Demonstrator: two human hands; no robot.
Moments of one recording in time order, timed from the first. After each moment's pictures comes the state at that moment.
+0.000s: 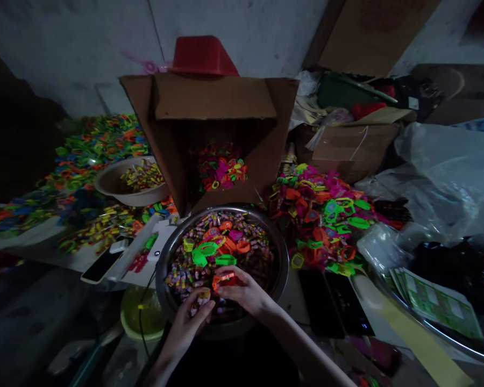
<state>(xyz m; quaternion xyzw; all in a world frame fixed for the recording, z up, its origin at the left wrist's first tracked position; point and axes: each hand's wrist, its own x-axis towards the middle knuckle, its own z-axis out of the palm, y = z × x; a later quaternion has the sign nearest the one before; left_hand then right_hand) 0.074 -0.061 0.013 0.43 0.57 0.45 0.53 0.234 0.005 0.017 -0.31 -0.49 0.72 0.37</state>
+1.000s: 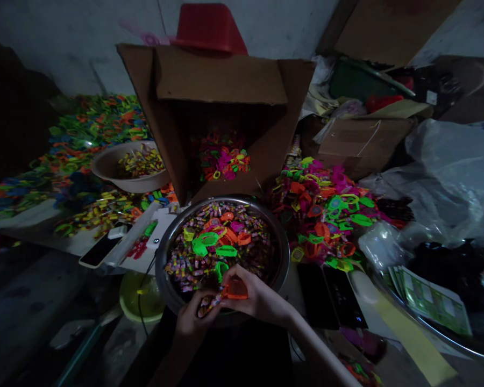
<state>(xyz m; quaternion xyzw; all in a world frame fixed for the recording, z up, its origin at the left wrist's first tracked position) 0.090 -0.077 -0.008 0.52 0.64 0.45 0.34 0.258 -0.010 0.056 -0.33 -0.70 0.58 0.25</state>
